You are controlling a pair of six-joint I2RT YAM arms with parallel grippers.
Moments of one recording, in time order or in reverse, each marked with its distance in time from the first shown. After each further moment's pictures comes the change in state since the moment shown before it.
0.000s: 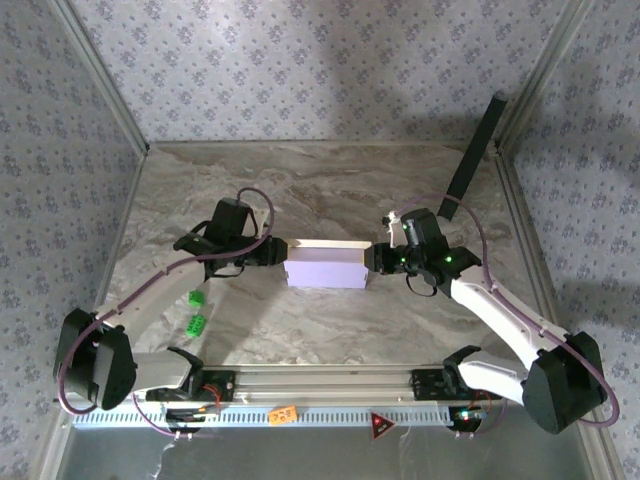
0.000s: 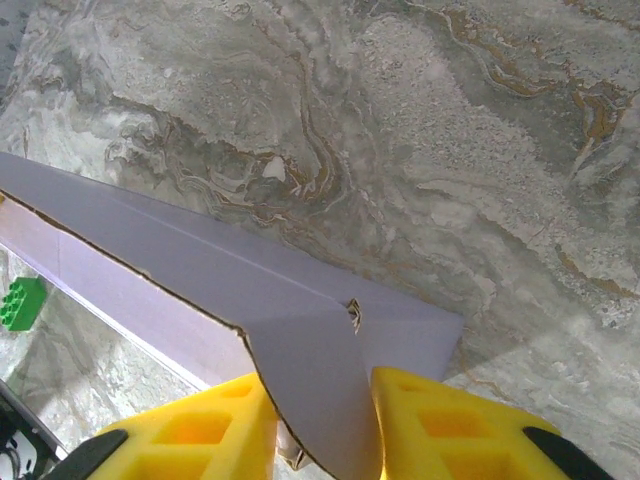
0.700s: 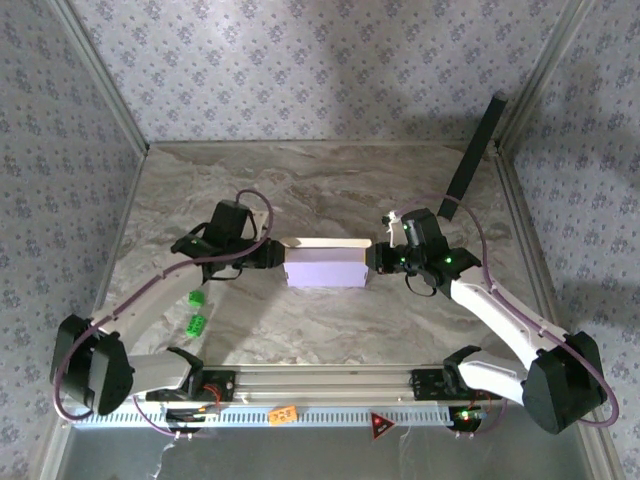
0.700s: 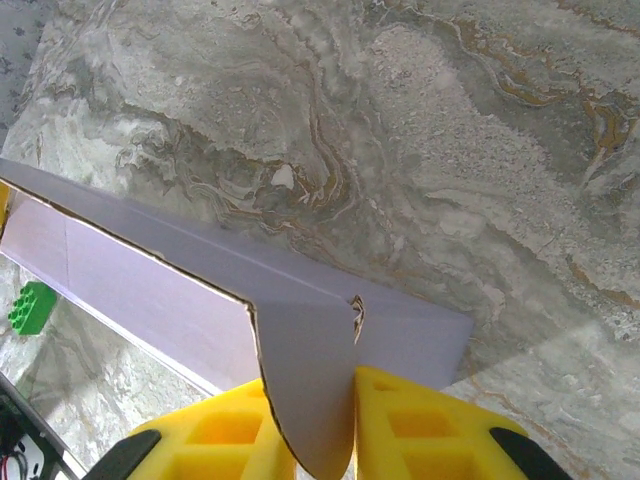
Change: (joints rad) left arm -0.008 -0.049 0.002 -0.071 -0.049 0.022; right arm -0.002 0.000 -0.014 0.034 -0.012 0.003
